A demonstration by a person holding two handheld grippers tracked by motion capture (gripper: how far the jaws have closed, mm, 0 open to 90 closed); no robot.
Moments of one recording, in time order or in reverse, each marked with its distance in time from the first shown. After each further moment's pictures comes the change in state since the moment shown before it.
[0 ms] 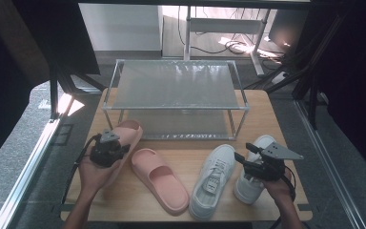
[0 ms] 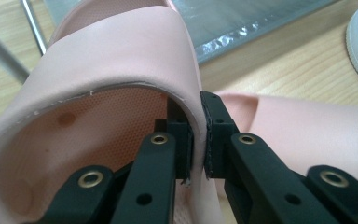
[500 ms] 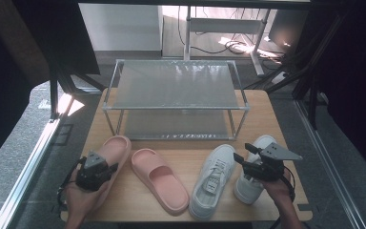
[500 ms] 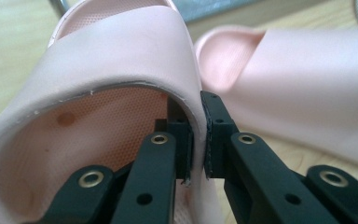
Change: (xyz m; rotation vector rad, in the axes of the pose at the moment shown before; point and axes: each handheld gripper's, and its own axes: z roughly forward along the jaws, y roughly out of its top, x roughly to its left) left arm -0.004 -0.062 -0.030 -0.023 0.035 -0.050; right arm 0.003 0.001 0.000 0.001 0.003 -0.004
